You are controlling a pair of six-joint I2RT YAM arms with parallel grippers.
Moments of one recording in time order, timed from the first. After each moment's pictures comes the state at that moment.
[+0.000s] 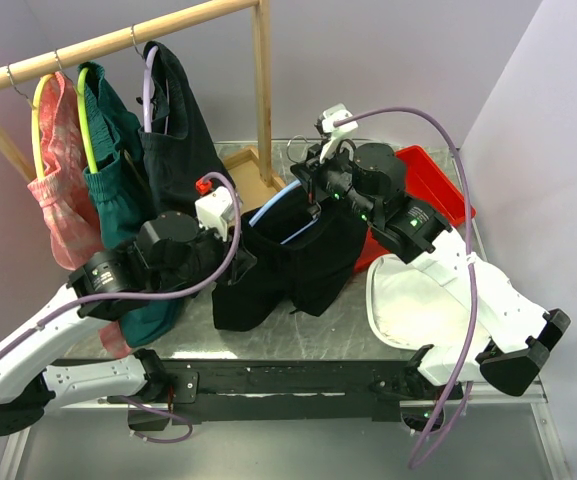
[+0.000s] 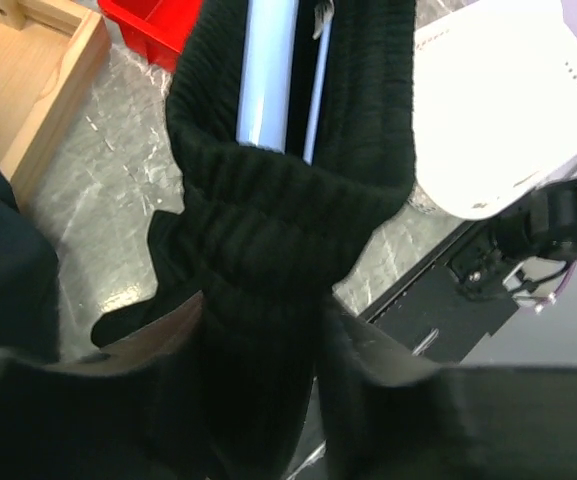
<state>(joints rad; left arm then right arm) -0.98 0.96 1.33 -0.81 -0.15 -0.35 0.77 1.30 1.52 -0.33 0.09 0.07</state>
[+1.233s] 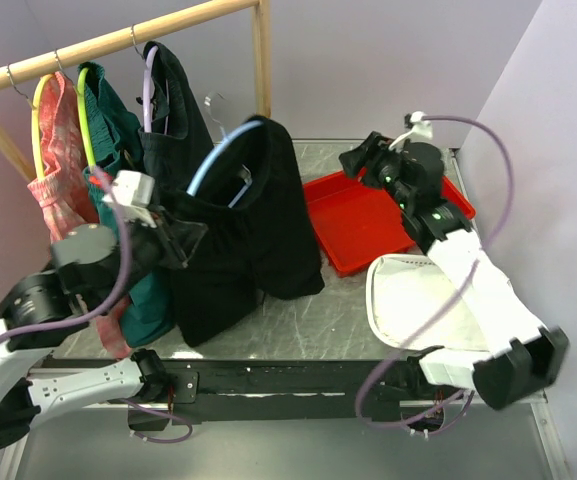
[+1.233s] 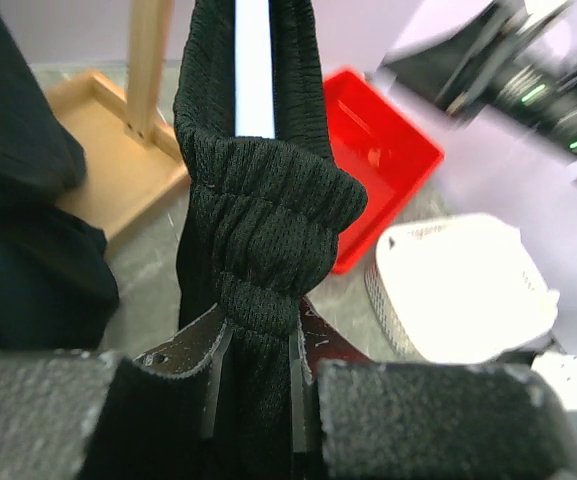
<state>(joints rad) -0.99 0.79 1.41 -0.78 -0.45 -0.47 0.36 1.22 1.25 -0.18 0.02 0.53</state>
